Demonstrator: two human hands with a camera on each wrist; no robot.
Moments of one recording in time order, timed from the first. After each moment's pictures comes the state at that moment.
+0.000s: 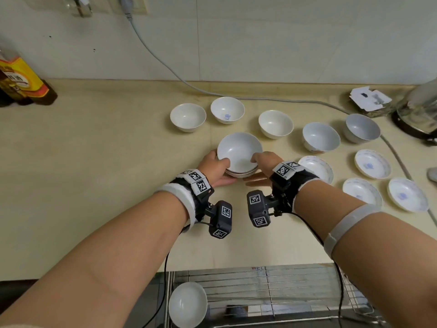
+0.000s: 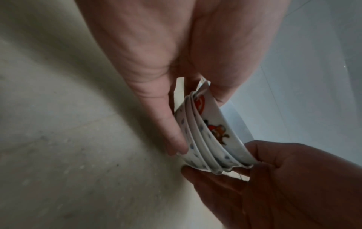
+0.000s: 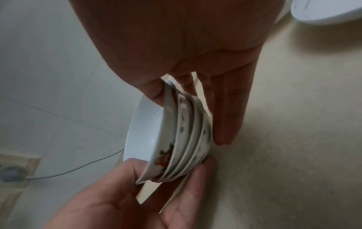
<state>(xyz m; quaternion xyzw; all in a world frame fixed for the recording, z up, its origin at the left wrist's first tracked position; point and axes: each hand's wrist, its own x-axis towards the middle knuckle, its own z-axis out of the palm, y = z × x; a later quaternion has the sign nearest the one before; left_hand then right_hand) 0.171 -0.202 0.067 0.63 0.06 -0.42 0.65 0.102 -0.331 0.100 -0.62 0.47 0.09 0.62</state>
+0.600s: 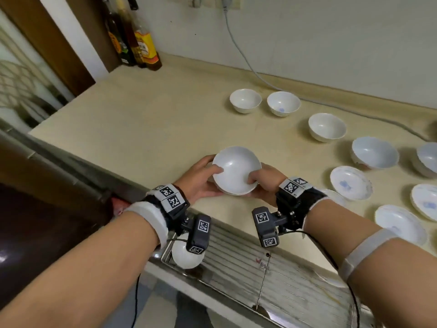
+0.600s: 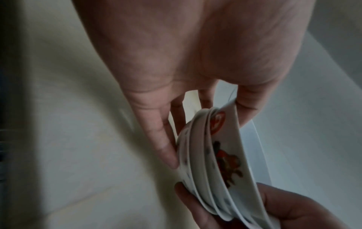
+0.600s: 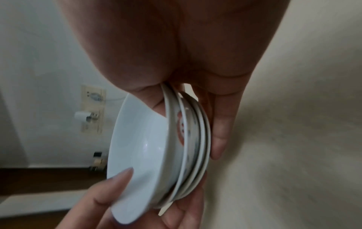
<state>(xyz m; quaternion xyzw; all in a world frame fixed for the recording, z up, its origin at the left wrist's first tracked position) 0.030 -0.100 0.091 0.64 0.14 -0.29 0.70 0.026 -0.289 0.088 -0.64 0.21 0.27 0.69</state>
